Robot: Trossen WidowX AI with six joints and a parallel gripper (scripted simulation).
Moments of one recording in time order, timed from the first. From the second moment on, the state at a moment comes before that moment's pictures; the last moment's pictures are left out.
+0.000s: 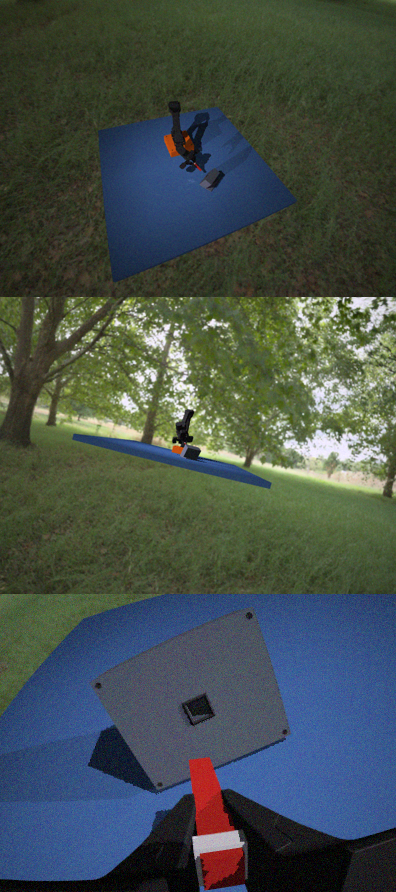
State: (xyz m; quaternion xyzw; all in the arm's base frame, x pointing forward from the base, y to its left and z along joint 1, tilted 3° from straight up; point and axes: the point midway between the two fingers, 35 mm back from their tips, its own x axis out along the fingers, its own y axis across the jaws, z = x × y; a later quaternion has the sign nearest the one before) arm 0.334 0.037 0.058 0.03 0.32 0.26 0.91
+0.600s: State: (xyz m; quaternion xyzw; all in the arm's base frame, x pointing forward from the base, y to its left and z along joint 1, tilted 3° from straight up) arm 0.327 0.025 0.063 -0.03 0.26 0.28 0.93
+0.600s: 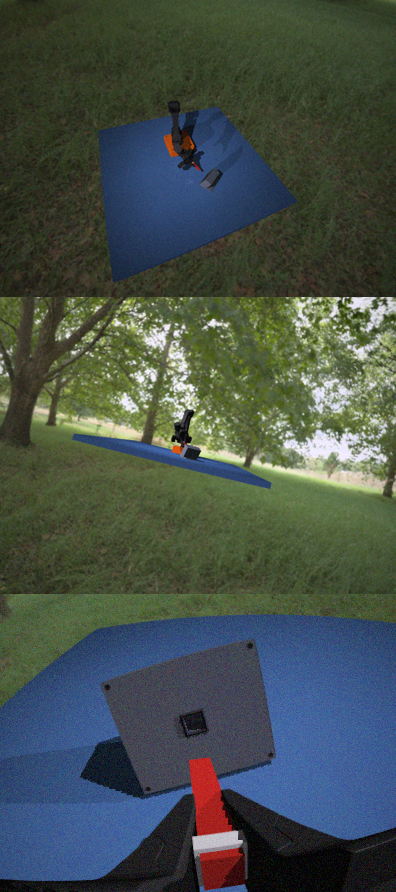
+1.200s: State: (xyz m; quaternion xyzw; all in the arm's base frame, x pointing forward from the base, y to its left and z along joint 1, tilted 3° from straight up) arm 0.336 0.031 0.059 -0.05 0.23 0.29 0.93
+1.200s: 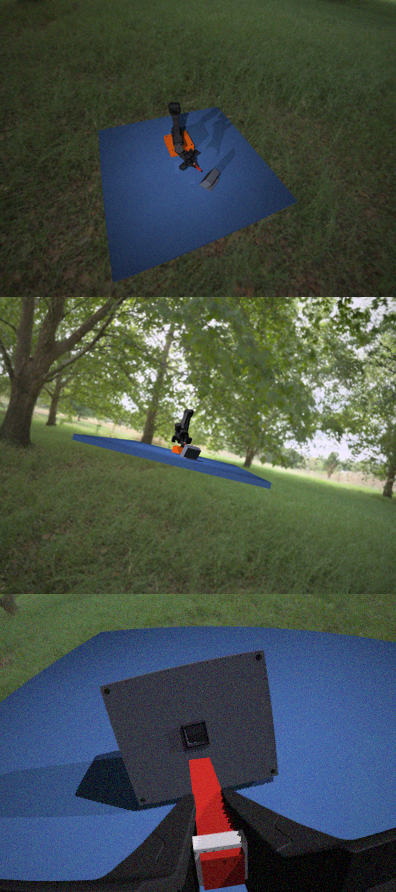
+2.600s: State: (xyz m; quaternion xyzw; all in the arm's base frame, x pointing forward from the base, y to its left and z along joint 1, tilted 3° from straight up) arm 0.358 0.047 0.046 -0.09 0.18 0.29 0.93
